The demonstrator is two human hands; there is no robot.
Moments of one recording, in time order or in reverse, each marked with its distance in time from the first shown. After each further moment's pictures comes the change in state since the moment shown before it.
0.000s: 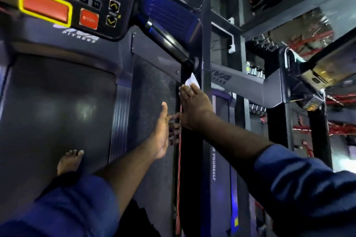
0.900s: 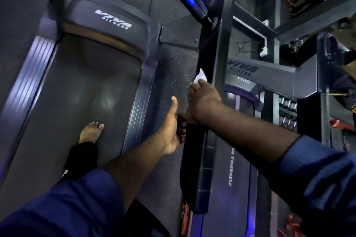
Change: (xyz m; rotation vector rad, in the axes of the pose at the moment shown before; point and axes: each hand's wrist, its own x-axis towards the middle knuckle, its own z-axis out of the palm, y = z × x) left_hand -0.034 -0.132 -0.005 -0.080 -0.011 0.032; right_hand -0.080 -0.073 0.047 -0.141 -0.003 -0.126
